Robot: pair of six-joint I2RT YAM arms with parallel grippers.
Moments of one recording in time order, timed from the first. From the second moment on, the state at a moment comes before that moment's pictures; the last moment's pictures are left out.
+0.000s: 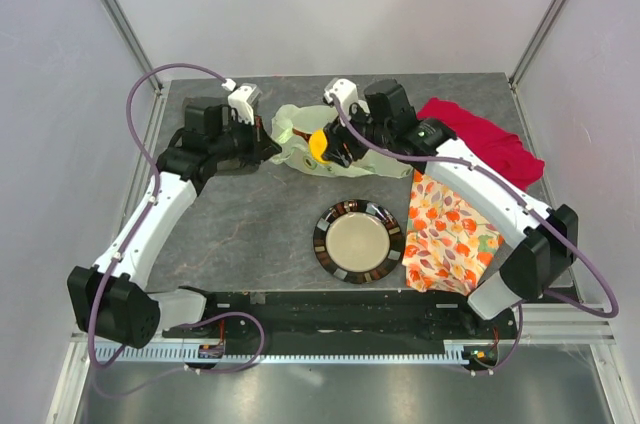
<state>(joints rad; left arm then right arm) -0.26 1.25 1.15 -0.43 0.48 -0.16 0.65 1.57 1.52 -0.50 -0.29 -0.14</state>
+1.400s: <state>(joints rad) -0.20 1.11 1.11 -0.36 0.54 -0.11 0.94 1.59 1.06 -0.52 -0.31 -0.59</state>
